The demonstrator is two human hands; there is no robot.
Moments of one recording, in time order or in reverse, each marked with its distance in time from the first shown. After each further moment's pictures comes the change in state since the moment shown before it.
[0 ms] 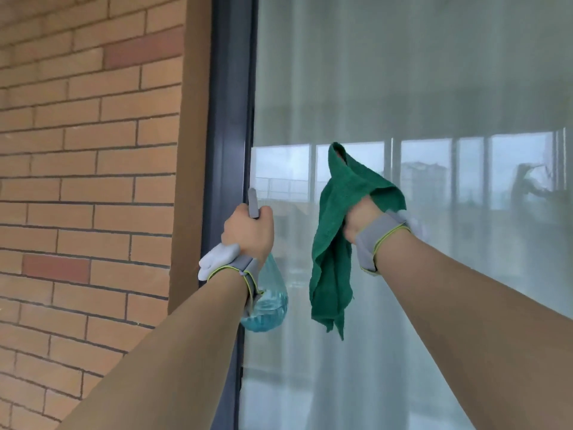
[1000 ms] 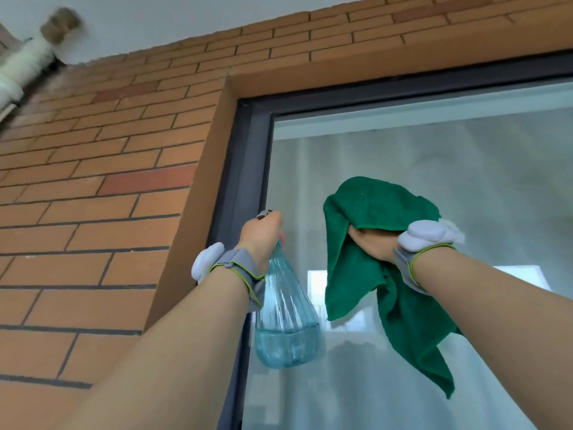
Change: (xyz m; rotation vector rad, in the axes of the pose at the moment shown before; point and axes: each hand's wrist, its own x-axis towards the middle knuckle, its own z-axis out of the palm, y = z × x) left_hand 0.222 0.148 0.041 -0.681 -0.384 0.124; right_hand 0.163 -0.133 0.074 -1.610 0.086 -0.945
